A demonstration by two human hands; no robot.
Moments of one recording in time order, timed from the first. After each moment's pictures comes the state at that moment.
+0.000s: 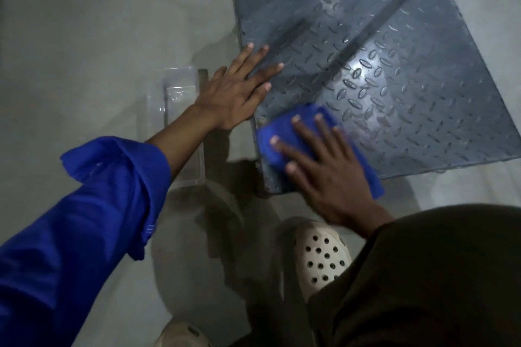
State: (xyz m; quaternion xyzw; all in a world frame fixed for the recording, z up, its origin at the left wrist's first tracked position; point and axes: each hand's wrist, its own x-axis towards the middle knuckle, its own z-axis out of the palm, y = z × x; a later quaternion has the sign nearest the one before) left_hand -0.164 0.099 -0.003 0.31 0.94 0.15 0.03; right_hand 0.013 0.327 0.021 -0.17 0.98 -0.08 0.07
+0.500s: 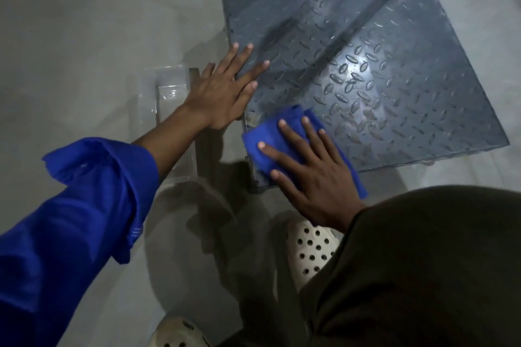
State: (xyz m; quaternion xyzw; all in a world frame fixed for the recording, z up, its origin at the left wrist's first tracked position) left_hand -0.149 0.102 0.007 0.28 0.95 0.12 0.05; right_hand 0.027 0.330 0.013 -0.19 0.98 -0.08 0.07
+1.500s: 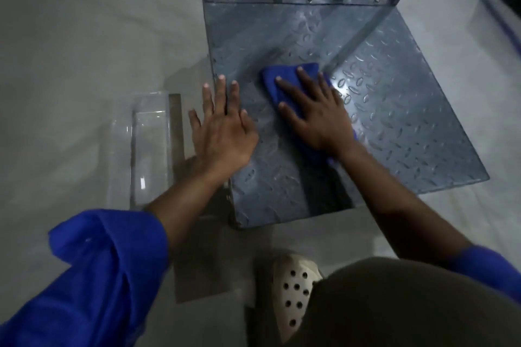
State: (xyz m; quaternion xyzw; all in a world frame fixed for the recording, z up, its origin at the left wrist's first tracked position) left_hand -0.127 0.169 -0.007 0.02 0.97 0.22 0.04; right_hand -0.142 0.376 0.004 -0.05 0.99 -0.09 -0.03
